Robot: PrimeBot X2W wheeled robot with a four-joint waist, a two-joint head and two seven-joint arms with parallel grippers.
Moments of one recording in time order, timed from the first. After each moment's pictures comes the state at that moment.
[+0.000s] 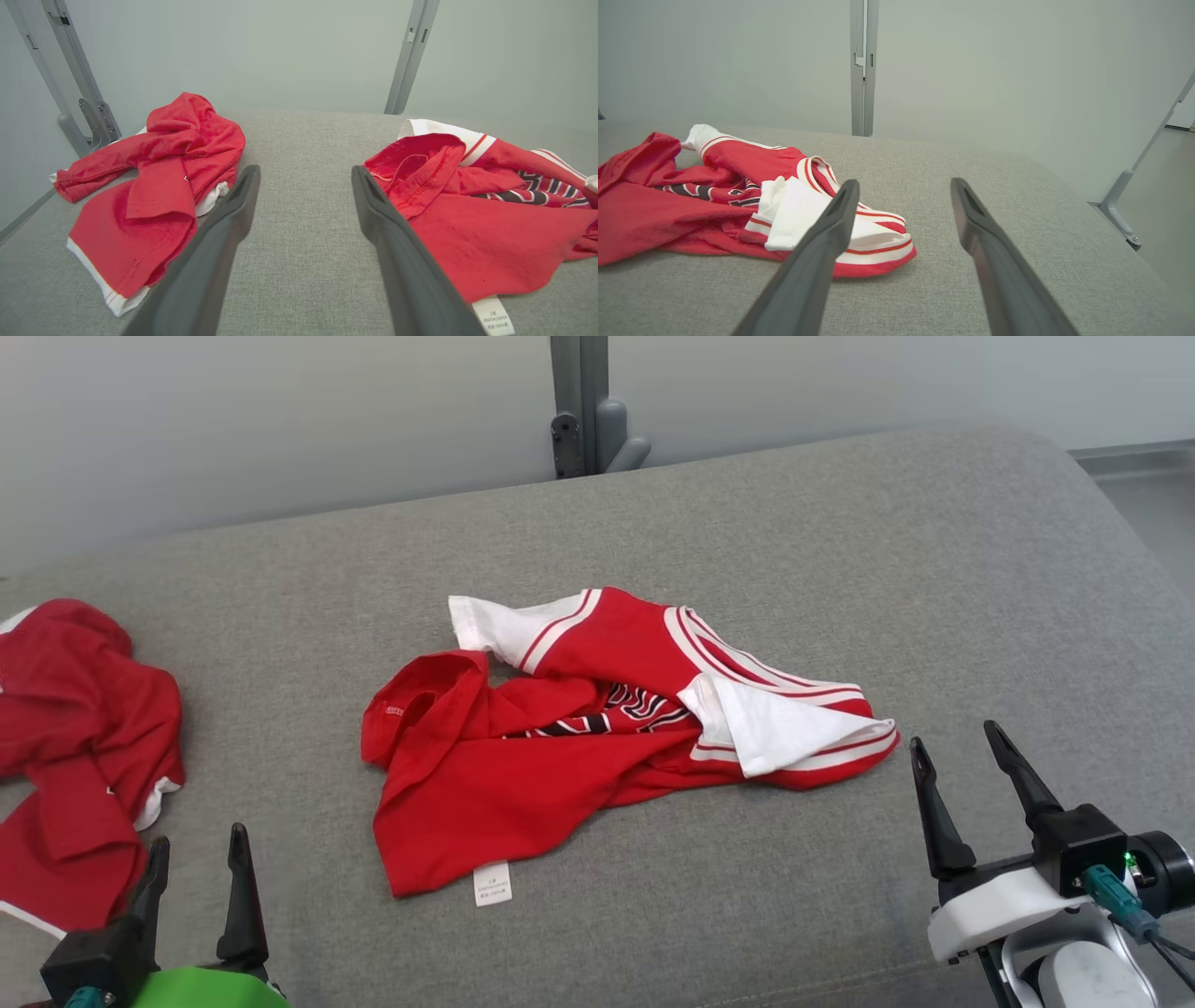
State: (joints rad) left arm 0.05 0.33 -0.16 0.16 -0.51 0.11 -0.26; right arm -0.05 -0.13 0.01 0.16 0.02 0.13 -0.26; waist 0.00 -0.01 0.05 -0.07
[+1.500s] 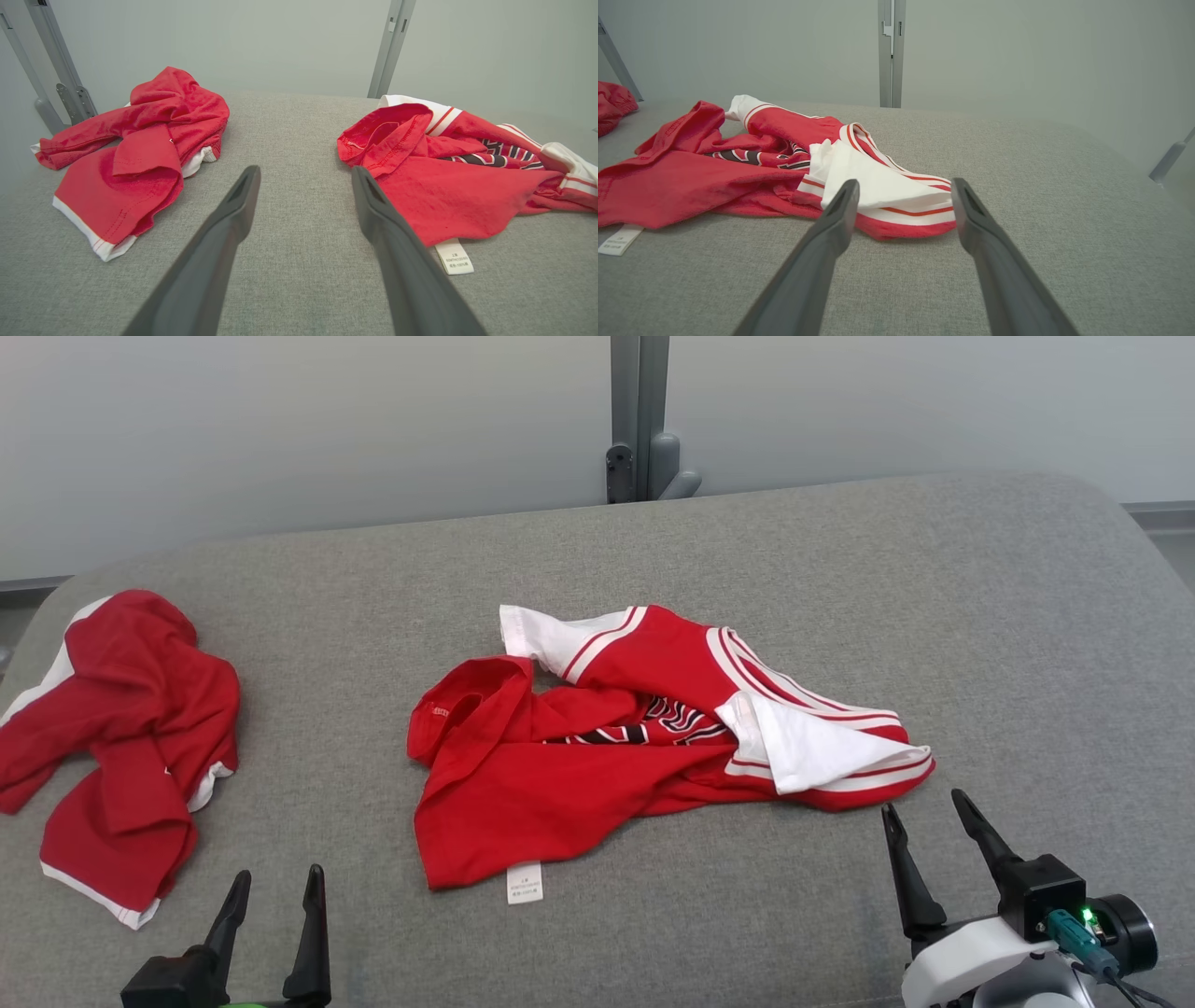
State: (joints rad) left arm 0.09 0.15 -0.03 0.25 -0.29 -0.13 -0.26; right arm 0.01 -0.08 0.03 0.25 0.03 0.13 -0.26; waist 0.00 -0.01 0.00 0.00
